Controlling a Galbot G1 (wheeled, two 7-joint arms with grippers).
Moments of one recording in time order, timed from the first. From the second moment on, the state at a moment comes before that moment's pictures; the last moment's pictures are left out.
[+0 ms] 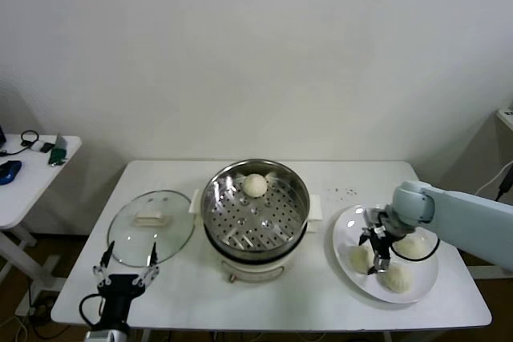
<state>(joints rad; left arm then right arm) 1.77 -1.40 -0.64 -2.10 0.03 -0.07 -0.13 0.21 0.64 -1.32 1.36 0.28 -0.31 -0.93</state>
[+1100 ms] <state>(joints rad) 1.76 -1.39 -0.59 -2.11 0.04 -0.07 -0.13 0.73 0.77 -1.55 1.32 0.61 -0.31 -0.97</state>
